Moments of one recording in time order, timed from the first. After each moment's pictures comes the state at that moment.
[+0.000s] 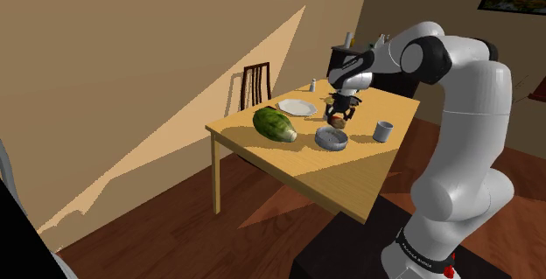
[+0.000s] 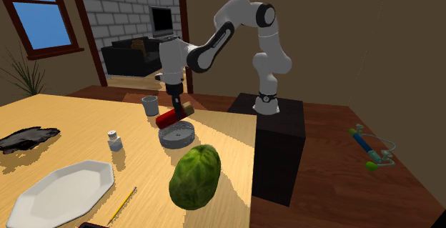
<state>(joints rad) -0.46 0.36 -0.16 -1.86 0.06 2.21 0.25</state>
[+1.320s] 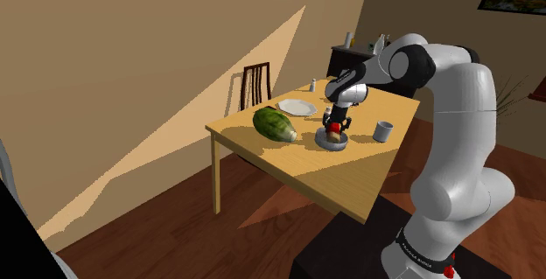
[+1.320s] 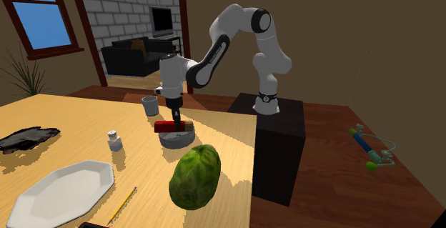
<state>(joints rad) -0.47 0.47 -0.15 -1.86 0.08 2.33 0.23</state>
